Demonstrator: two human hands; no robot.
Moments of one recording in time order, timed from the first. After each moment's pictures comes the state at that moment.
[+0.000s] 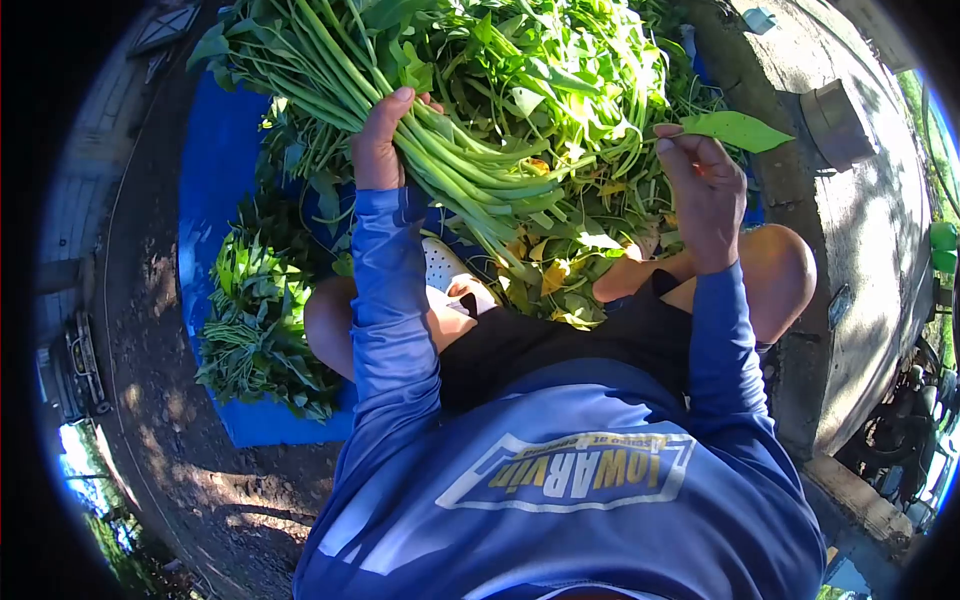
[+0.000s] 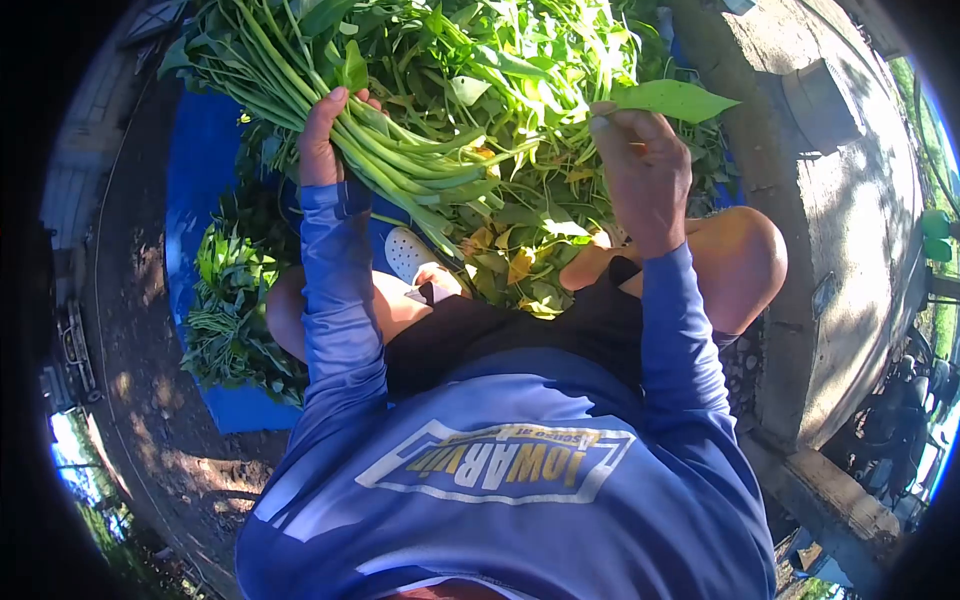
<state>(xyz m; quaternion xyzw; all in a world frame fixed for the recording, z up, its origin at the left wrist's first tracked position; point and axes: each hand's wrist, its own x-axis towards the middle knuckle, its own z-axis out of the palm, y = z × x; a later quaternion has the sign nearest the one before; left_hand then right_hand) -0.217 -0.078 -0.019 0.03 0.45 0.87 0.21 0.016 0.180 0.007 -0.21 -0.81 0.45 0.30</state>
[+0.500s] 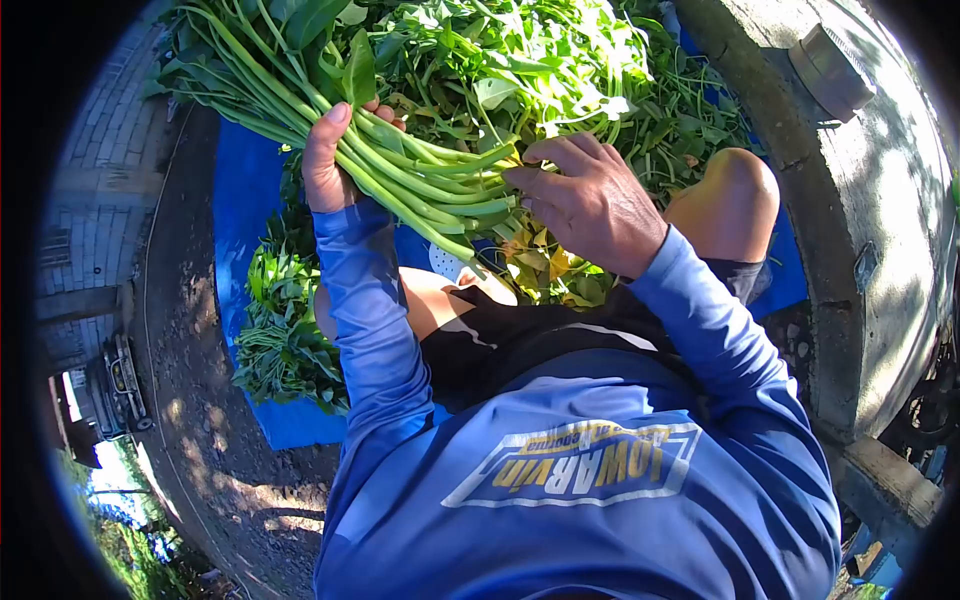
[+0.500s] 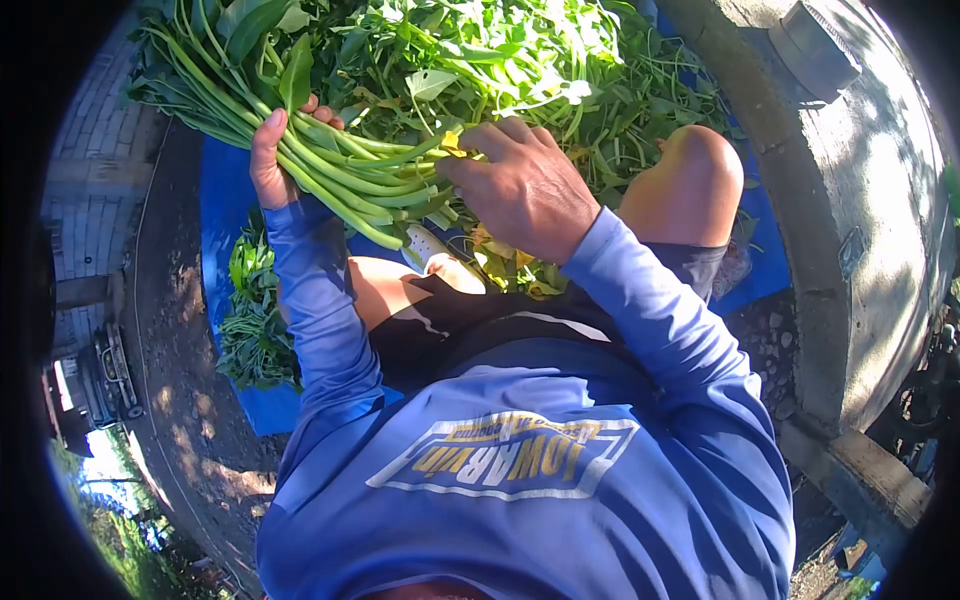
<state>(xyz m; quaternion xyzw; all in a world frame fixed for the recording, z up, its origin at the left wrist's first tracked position) -0.155 -0.093 0.055 0.15 0.41 0.87 0.22 0.060 0.111 0.049 0.09 -0.94 0.23 0.25</state>
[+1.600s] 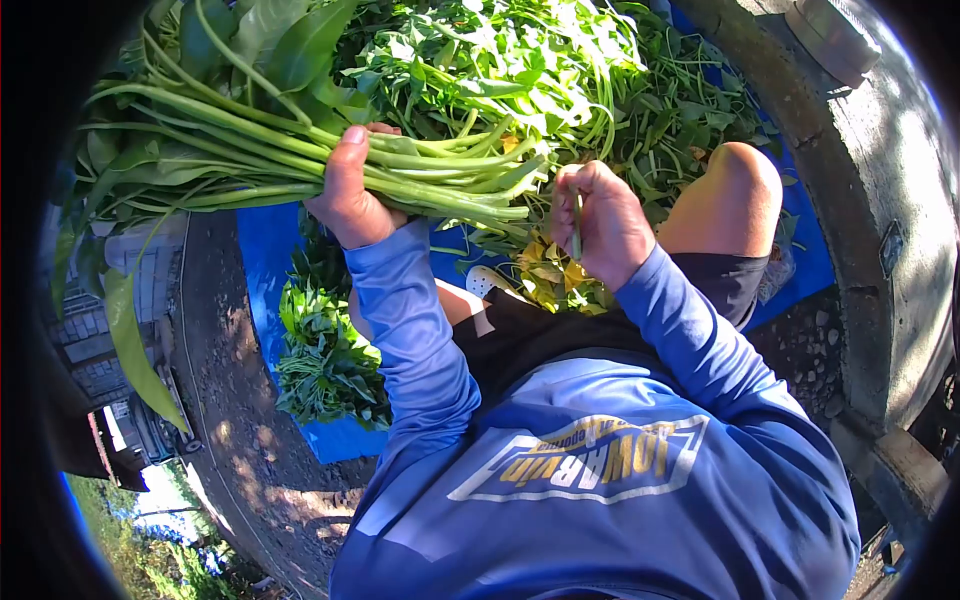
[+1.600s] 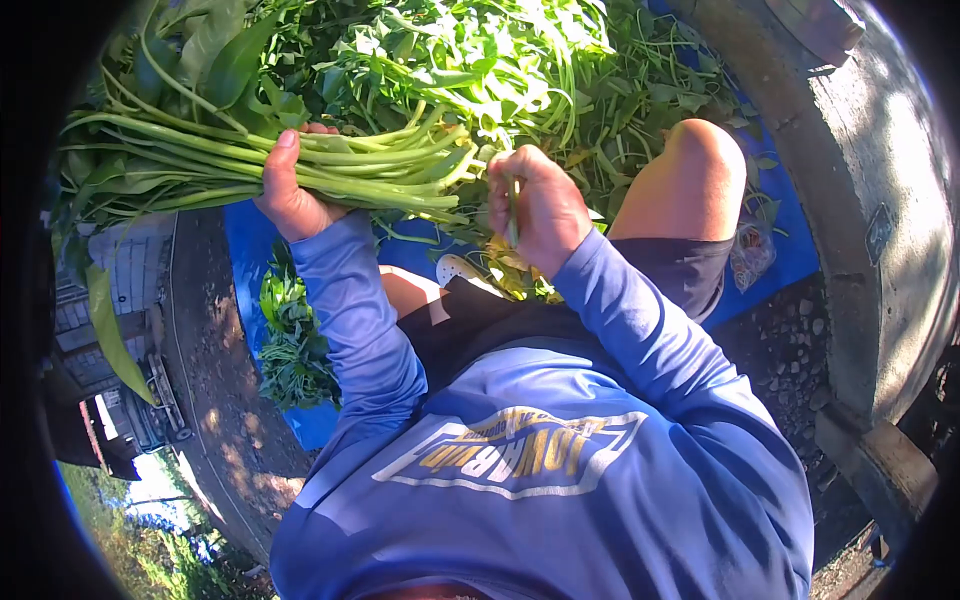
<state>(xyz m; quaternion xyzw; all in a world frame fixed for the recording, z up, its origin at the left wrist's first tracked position) -0.122 0.001 0.075 0.21 0.52 0.83 -0.03 0.047 0.140 -0.019 -0.25 -0.18 0.95 0.07</state>
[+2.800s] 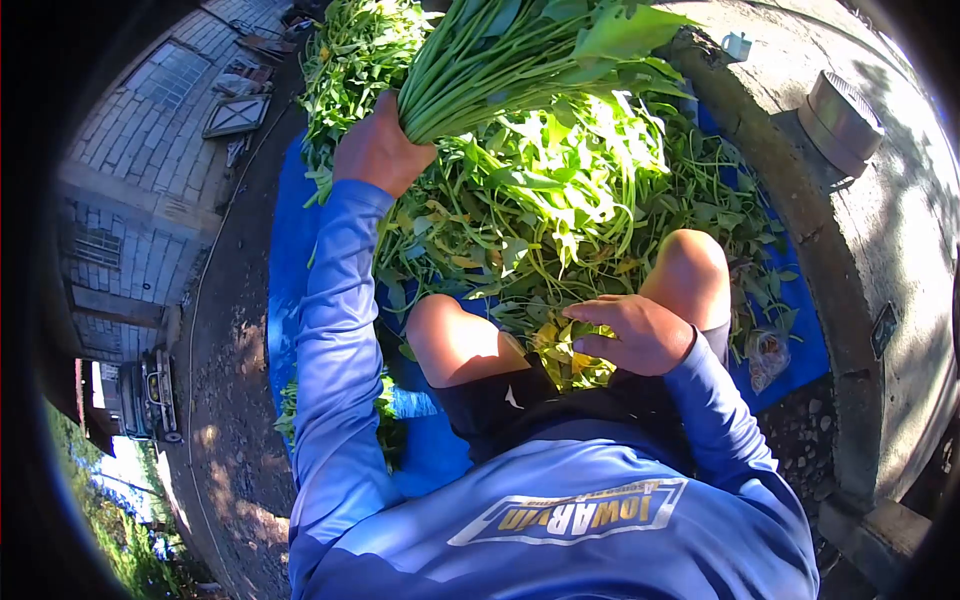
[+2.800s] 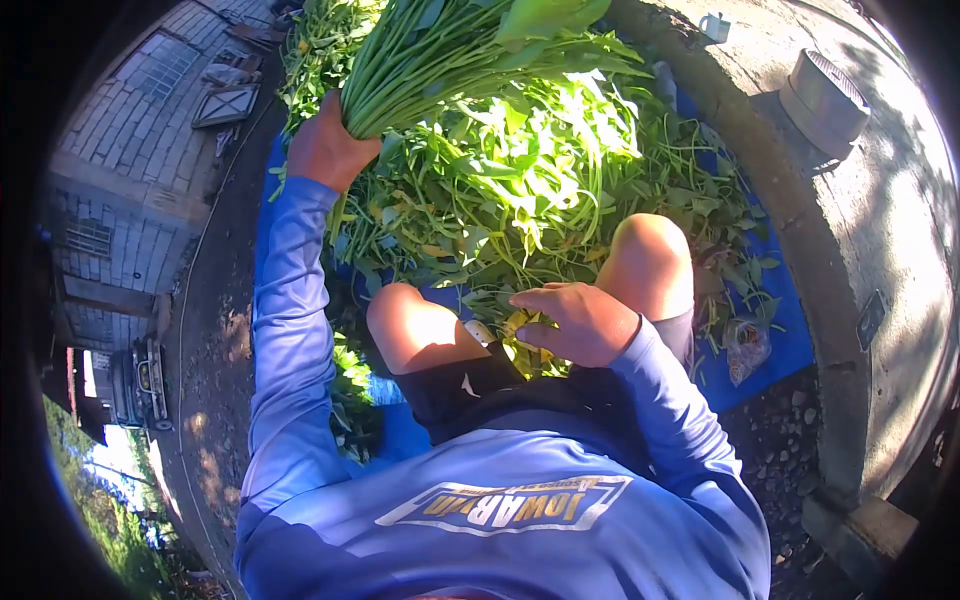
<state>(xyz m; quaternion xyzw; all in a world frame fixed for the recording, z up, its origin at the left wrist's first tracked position) -0.221 0.020 0.176 0.37 0.91 0.09 -0.17 0.089 0.184 0.030 0.10 -0.87 0.47 -0.01</state>
